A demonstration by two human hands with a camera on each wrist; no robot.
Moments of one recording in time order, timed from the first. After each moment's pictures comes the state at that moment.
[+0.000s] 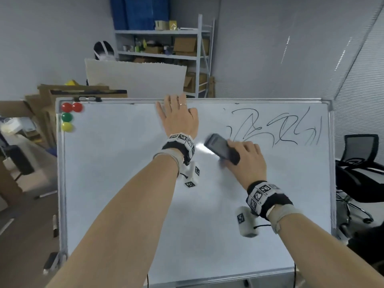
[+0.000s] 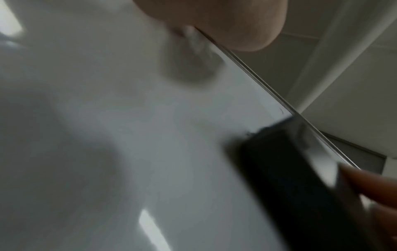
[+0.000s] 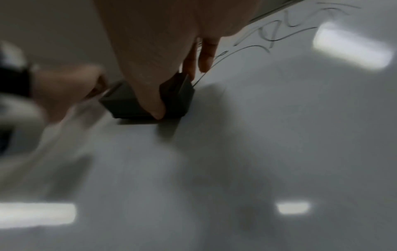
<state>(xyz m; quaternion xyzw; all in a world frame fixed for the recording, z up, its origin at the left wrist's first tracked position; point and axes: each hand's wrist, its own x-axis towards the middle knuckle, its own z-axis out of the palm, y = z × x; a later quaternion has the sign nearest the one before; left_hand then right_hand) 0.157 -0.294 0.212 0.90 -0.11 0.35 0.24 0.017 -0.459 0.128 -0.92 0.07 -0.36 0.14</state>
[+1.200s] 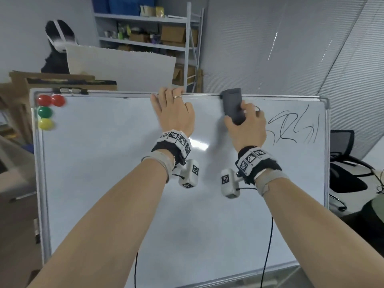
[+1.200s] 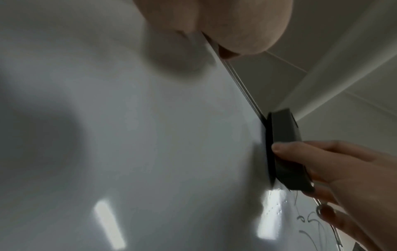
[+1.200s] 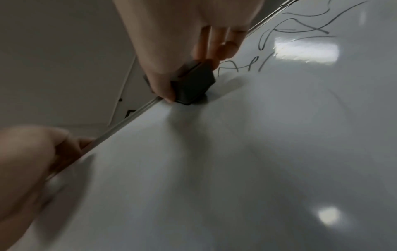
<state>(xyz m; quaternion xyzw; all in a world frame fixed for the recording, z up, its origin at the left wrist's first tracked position) 0.181 -0.269 0.212 0.85 -0.15 0.38 0.33 0.080 -0.428 0.197 -0.84 0.24 -0.43 0.23</state>
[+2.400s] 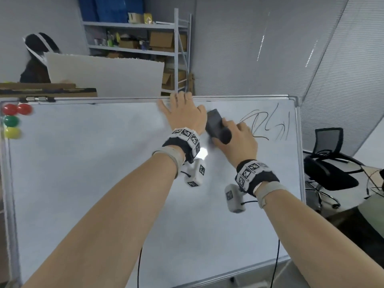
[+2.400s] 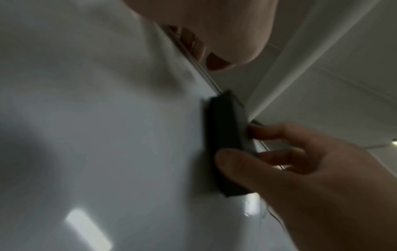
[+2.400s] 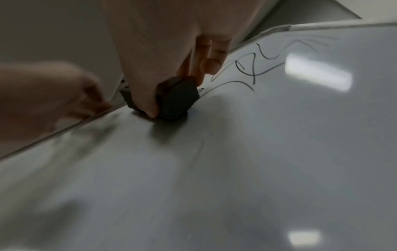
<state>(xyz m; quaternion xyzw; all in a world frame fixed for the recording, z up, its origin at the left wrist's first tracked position) 0.148 -0.366 0.235 0.92 -0.16 0.26 0.24 0.053 -0.498 0.169 -0.91 0.18 -0.35 0.14</state>
